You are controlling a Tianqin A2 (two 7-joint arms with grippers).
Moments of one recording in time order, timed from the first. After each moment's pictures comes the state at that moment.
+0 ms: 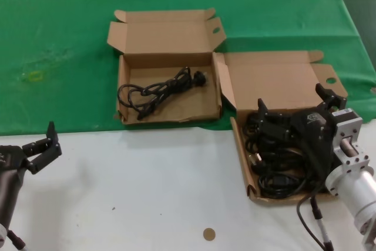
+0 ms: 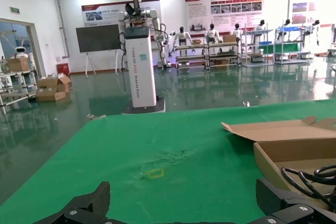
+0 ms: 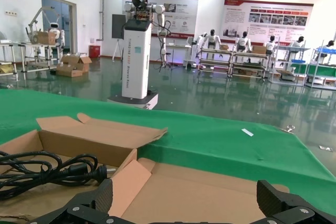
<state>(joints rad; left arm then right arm) 0.00 -0.30 1.60 -1.60 -1.80 0.00 0.00 0.05 0.29 -1.62 1.55 1.78 -0.03 -0.02</state>
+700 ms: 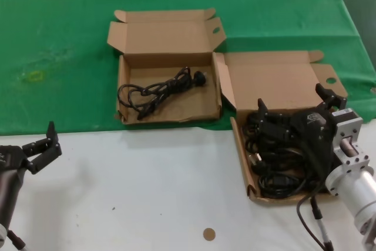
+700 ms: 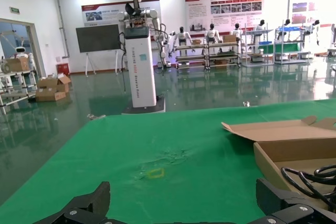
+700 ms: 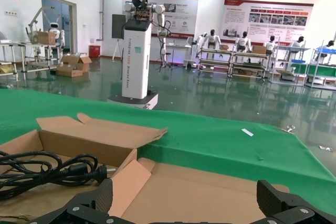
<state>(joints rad) 0.00 -0.30 1.60 -1.60 -1.80 0.00 0.00 0.05 0.29 -1.62 1.55 1.78 -0.03 -0.02</state>
